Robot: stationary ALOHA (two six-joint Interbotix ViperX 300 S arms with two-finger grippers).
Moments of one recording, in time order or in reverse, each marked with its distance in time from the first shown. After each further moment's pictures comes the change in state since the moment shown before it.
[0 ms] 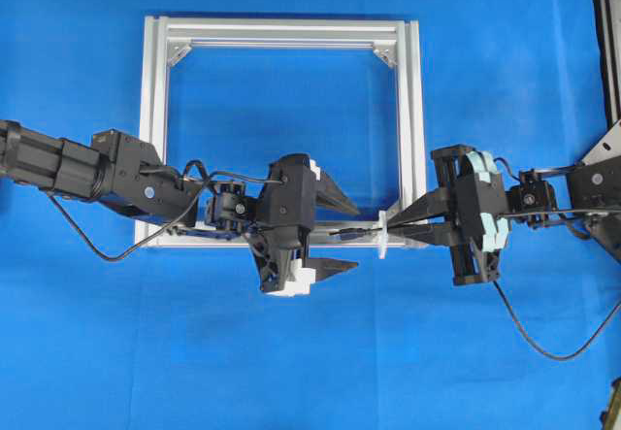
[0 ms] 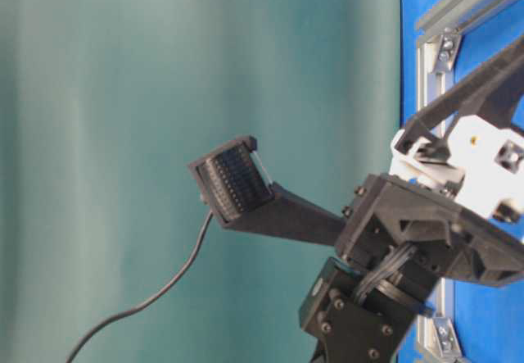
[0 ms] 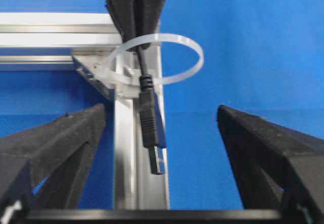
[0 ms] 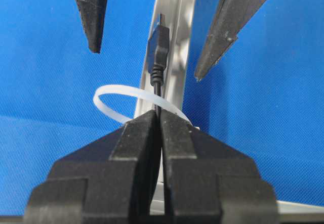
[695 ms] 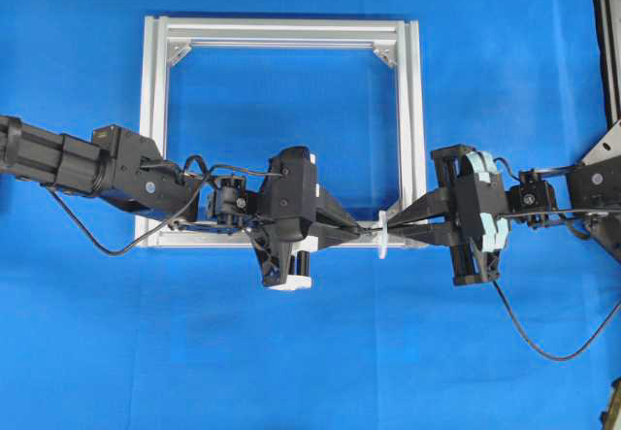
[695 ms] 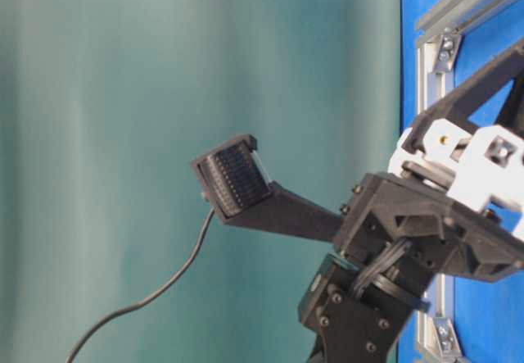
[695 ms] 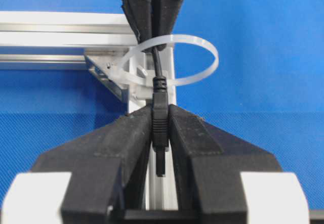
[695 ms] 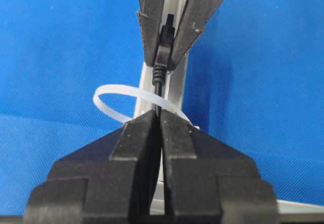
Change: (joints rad) left arm 0.015 0.000 0.000 0.000 0.005 -0.005; right arm 0.000 0.000 0.000 -0.002 0.006 -0.002
